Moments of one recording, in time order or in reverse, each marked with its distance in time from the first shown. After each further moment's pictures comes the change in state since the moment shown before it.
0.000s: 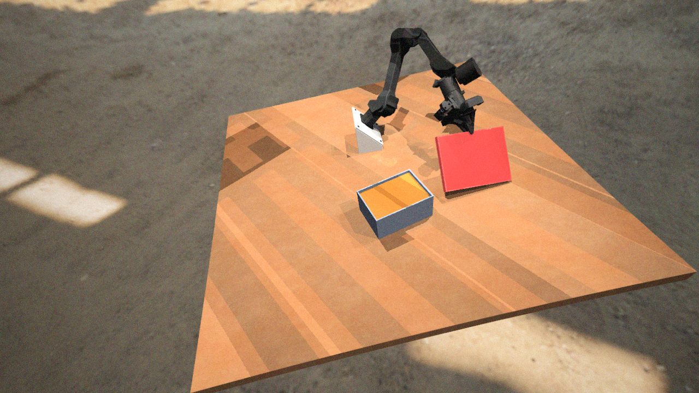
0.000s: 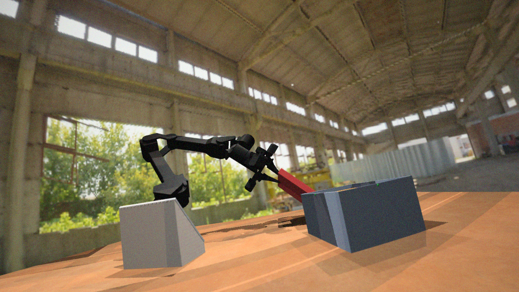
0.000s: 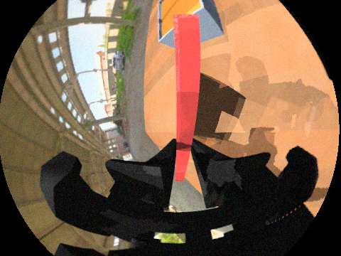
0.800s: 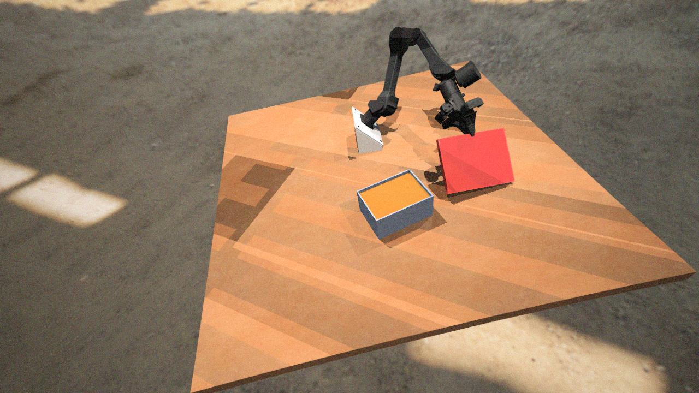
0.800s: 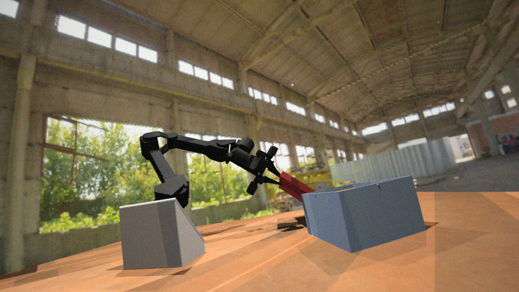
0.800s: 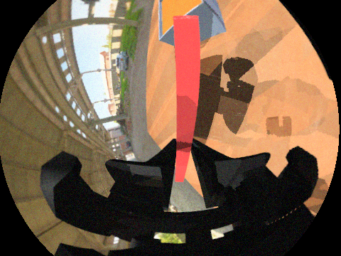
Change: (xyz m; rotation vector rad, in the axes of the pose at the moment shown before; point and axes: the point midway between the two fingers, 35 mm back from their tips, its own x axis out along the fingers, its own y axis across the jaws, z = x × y) arm 0.009 -0.005 -0.001 0.003 -0.006 0.037
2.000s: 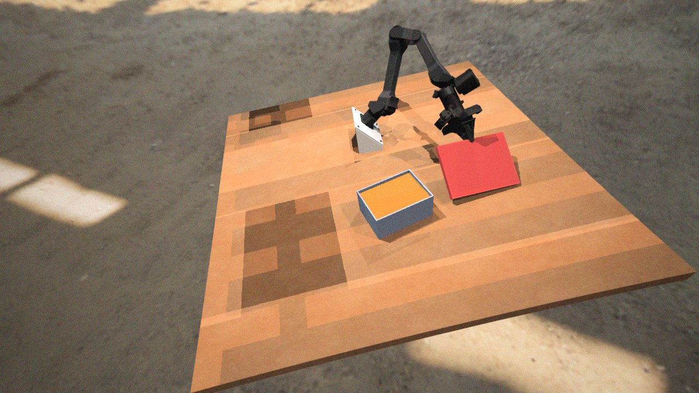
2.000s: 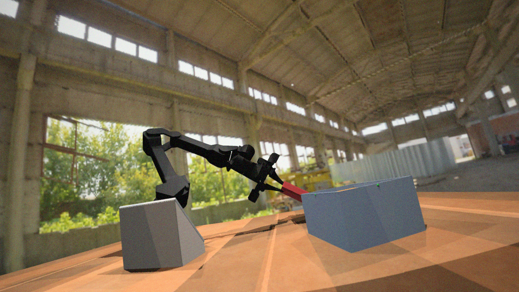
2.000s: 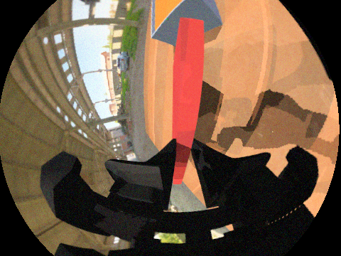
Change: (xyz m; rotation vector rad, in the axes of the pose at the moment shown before) arm 0.016 -0.019 0.000 0.005 0.000 0.012
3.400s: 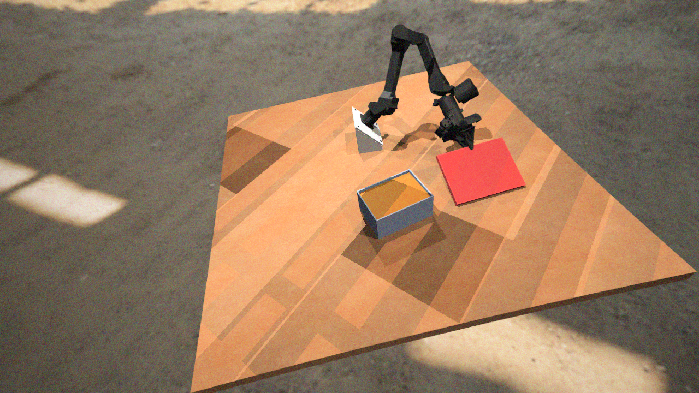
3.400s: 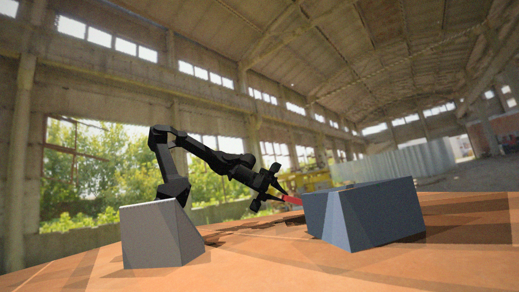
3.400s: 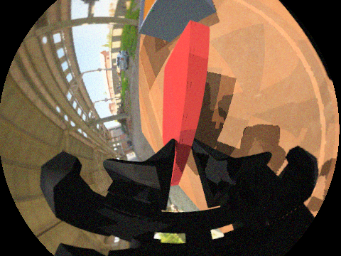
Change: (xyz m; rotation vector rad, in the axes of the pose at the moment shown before) arm 0.021 -0.026 -0.003 0.000 0.013 -0.002
